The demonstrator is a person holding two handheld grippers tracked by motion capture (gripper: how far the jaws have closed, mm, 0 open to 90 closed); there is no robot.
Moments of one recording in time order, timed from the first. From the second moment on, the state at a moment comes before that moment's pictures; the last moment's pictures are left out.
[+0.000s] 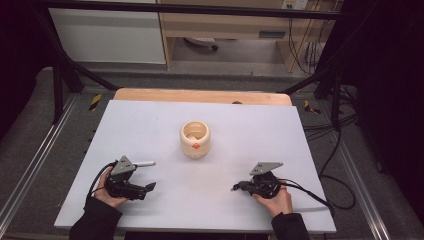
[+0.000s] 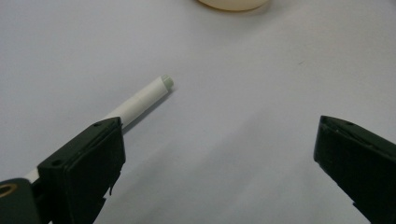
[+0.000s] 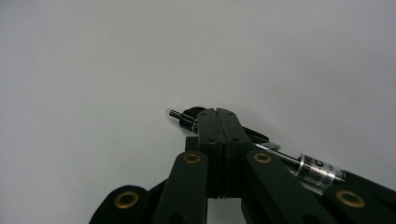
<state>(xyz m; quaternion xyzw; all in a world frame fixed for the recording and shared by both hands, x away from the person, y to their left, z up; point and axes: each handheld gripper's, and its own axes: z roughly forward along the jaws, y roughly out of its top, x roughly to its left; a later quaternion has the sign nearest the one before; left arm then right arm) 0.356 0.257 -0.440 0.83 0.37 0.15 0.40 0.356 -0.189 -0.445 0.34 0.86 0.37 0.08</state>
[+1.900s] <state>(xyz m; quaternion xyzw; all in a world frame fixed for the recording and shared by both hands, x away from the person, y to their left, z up) 0.357 0.255 -0.441 0.83 0.37 0.15 0.39 0.387 -0.214 -0.430 0.37 0.84 0.38 0.13</state>
